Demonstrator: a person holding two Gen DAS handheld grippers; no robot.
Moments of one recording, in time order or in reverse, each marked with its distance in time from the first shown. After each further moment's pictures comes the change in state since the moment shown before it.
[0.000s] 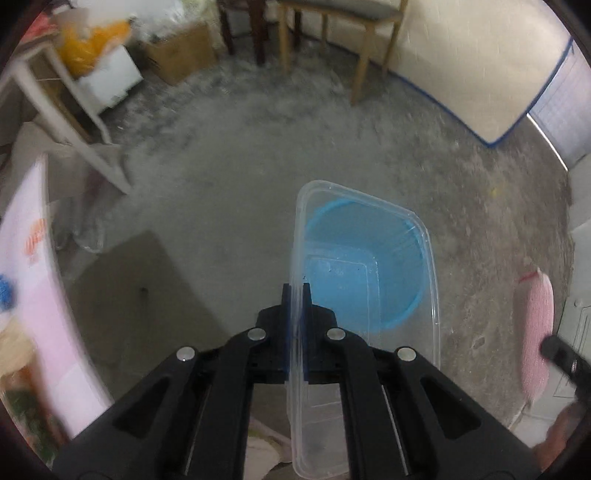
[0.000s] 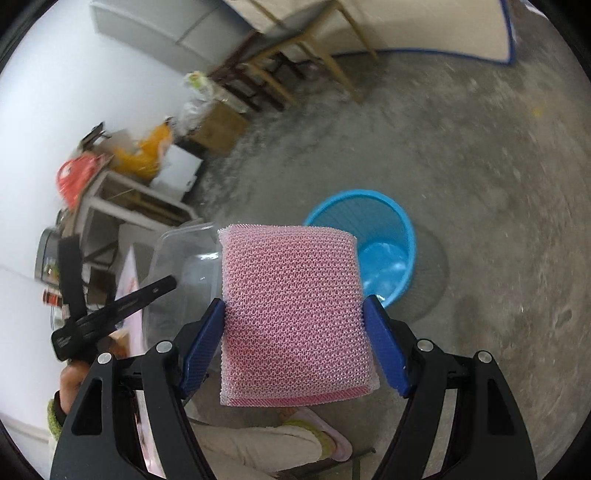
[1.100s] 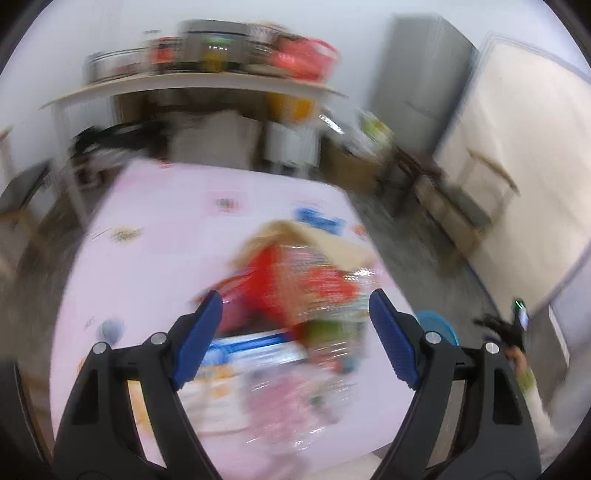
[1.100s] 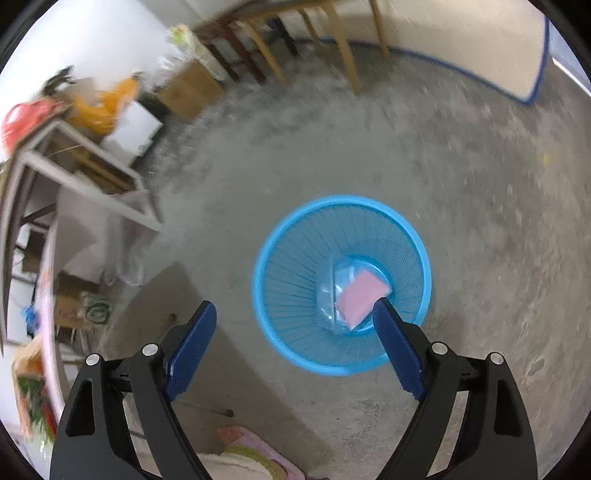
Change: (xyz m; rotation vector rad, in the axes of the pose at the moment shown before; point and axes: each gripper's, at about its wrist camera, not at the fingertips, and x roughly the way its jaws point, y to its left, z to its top) left arm -0.317 0.286 -0.374 -0.653 -0.620 0.155; right arm 0.096 0.094 0.027 -0.244 0.014 -0.212
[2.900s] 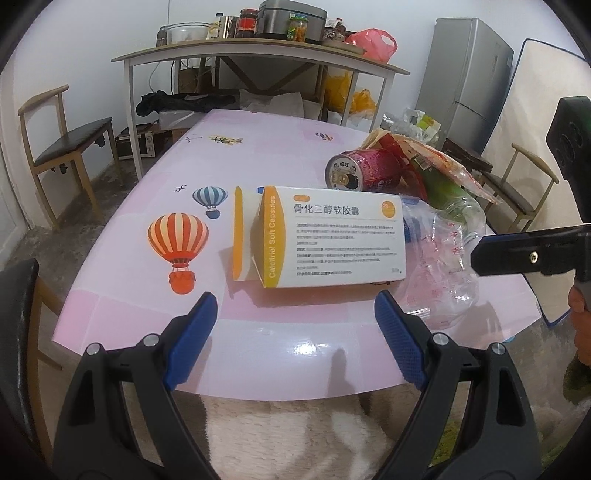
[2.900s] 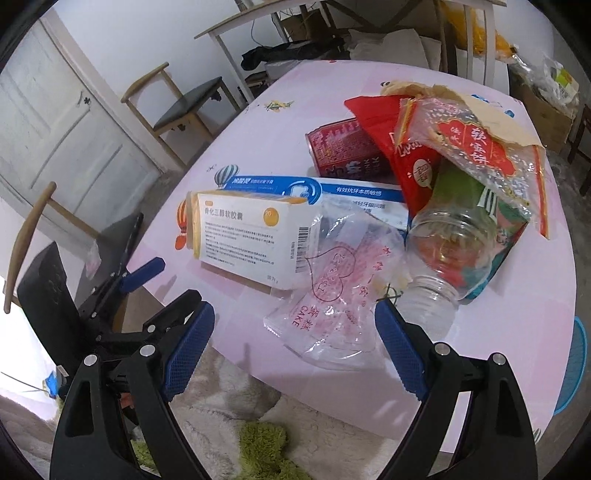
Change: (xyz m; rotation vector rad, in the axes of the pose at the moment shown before) left arm 0.004 0.107 -0.170 -0.006 0.005 0.143; right arm -0.112 0.398 -0.334 -1.055 0.316 0.444
